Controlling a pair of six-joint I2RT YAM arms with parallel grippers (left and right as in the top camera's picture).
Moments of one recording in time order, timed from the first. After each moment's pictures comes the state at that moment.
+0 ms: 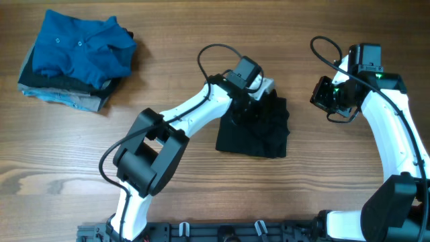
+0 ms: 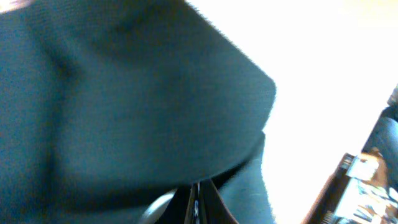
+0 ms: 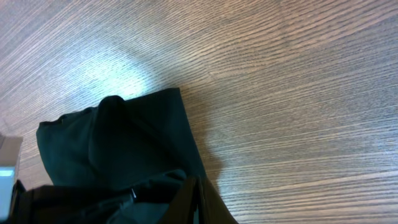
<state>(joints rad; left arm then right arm) -0.70 2.12 1.52 -0.55 0.58 -0.31 -0.11 1.57 1.20 -0.90 -0.25 0.34</state>
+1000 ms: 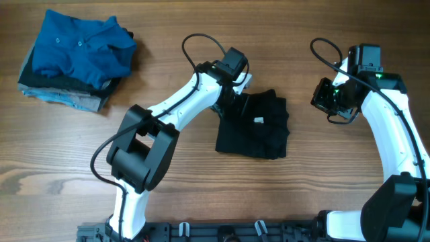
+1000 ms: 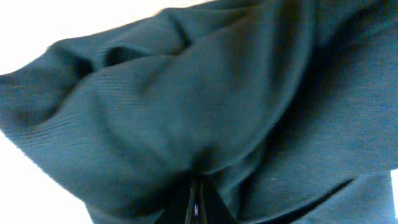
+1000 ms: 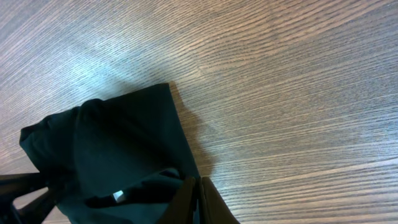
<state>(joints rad) -0.62 2.12 1.57 -0.80 0.33 -0.22 -0.11 1.57 1.20 -0.93 -0.22 0.34</state>
